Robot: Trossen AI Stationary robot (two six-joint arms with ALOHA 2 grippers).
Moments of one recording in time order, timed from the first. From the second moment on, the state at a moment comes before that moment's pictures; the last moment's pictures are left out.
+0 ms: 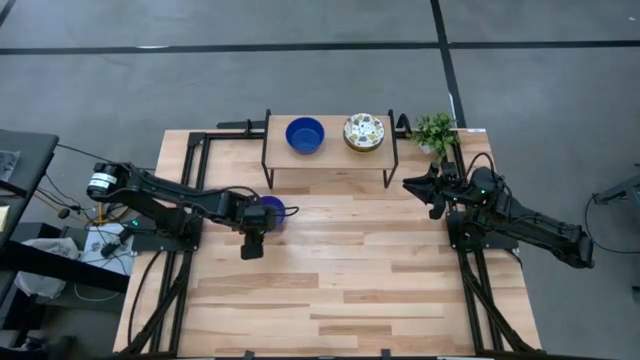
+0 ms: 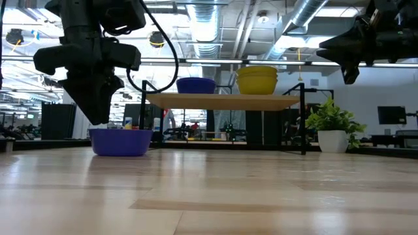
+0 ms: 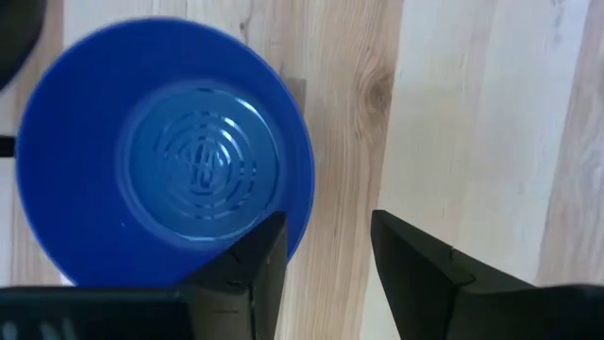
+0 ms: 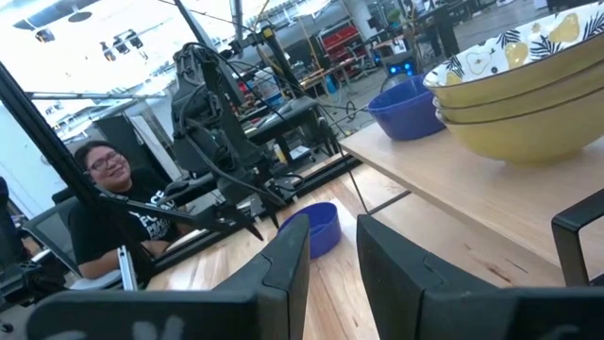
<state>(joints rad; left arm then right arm) -0.13 1.22 0.80 -0.72 -0.12 -0.14 -0.45 0.17 0.16 0.03 -0.29 0.41</state>
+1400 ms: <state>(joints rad) -0.13 1.22 0.68 -0.55 -0.12 -0.23 -0.45 0.17 0.16 0.03 -0.29 0.41</state>
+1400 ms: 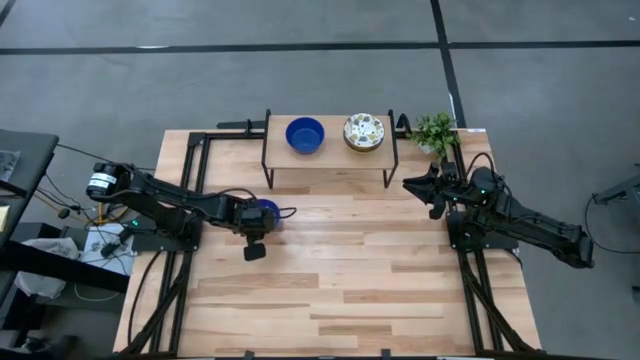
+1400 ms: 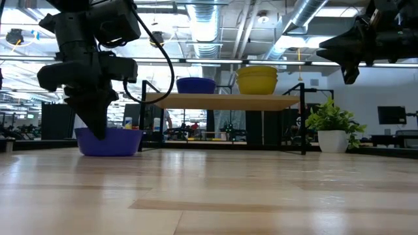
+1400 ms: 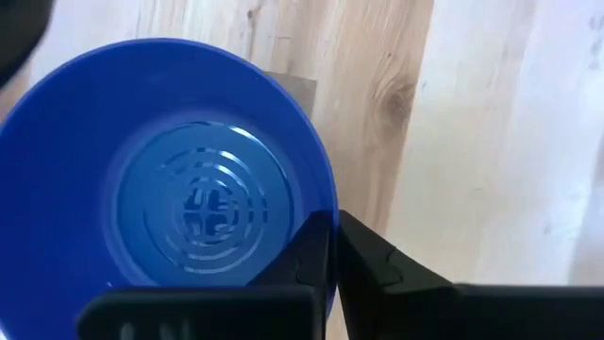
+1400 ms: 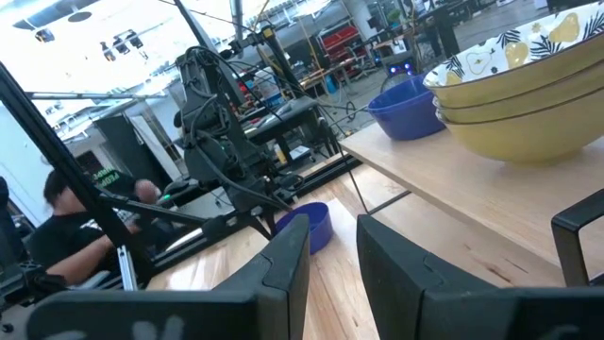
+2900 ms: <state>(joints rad) -0.23 1.22 1.21 -0.22 -0.21 0.00 -0.45 0.17 0.16 0.00 -0.28 0.41</state>
